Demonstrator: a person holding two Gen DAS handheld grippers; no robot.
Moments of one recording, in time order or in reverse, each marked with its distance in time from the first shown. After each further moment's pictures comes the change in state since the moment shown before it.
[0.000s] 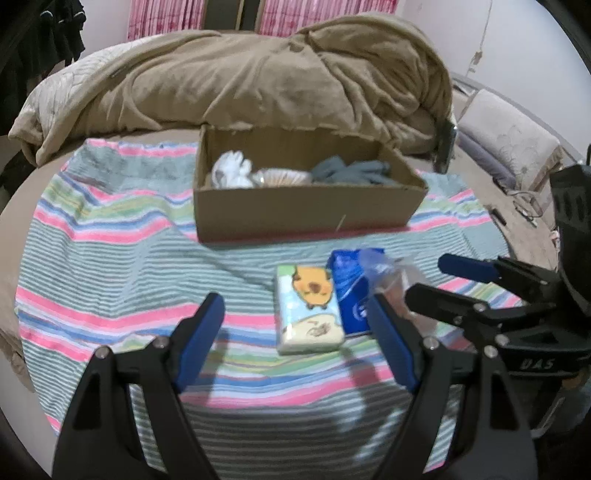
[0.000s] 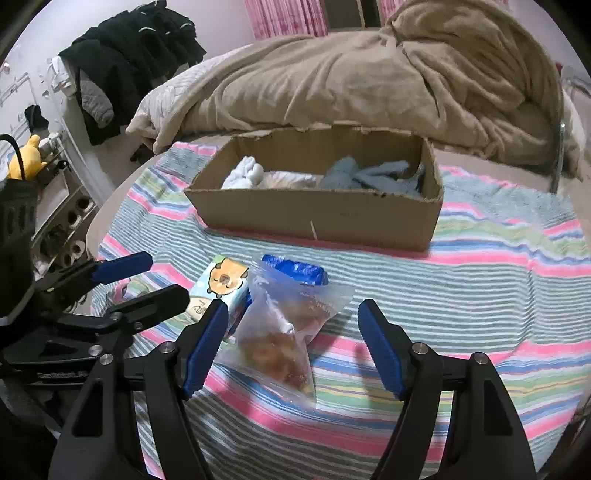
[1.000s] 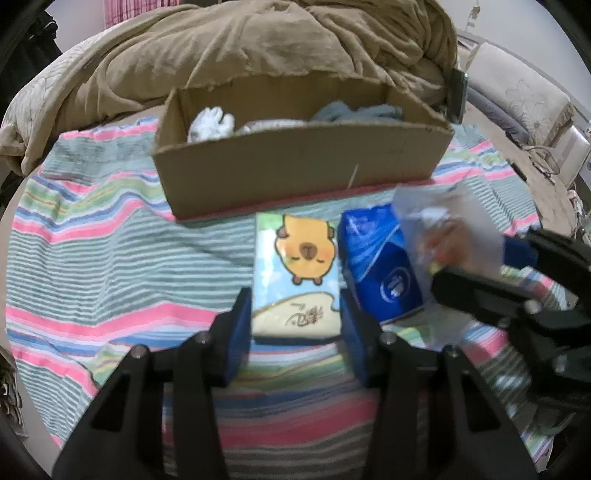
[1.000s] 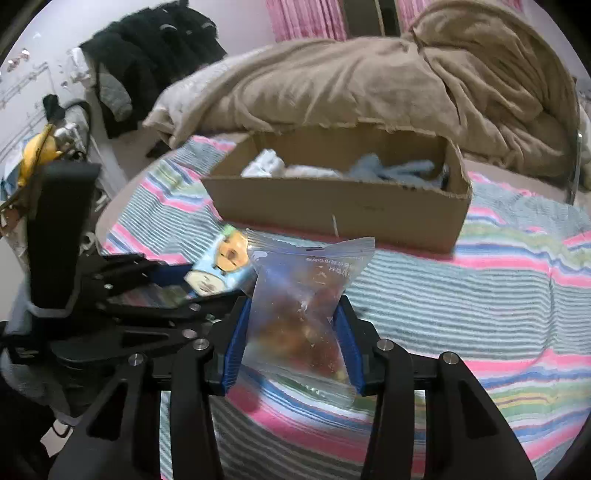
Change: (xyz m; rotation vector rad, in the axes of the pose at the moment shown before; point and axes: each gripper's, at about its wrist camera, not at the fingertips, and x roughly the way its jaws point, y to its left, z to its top) left arm 0.046 -0.008 -0.002 0.099 0.131 0.062; right arm 0.007 0.005 -0.010 -0.056 -0.055 0.068
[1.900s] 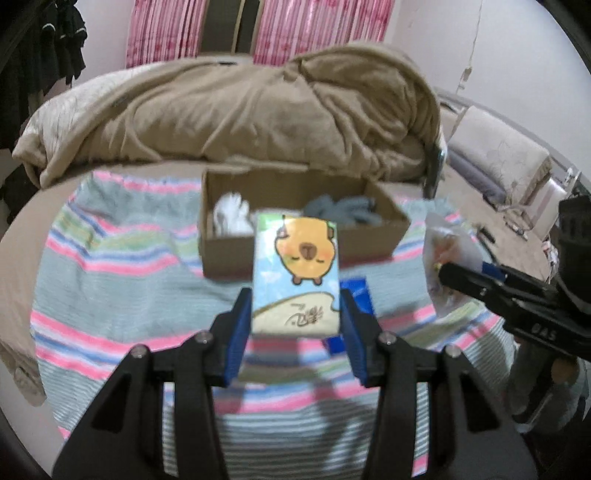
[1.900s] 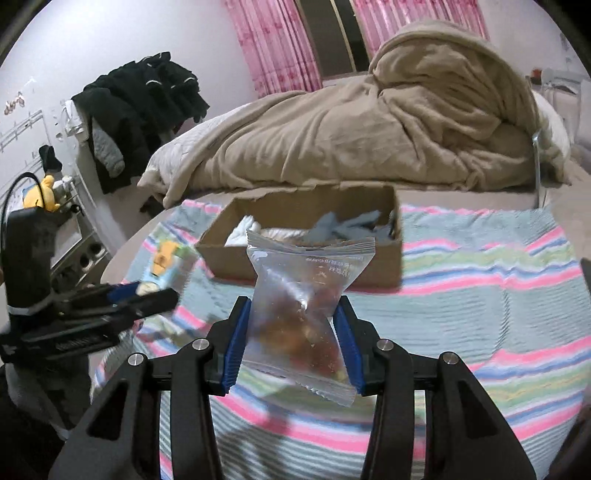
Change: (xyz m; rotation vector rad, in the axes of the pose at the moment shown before) left arm -0.089 0.013 0.013 -0.088 -0.251 -0.084; right arm -0.066 -0.025 0.018 0.089 -0.184 -0.063
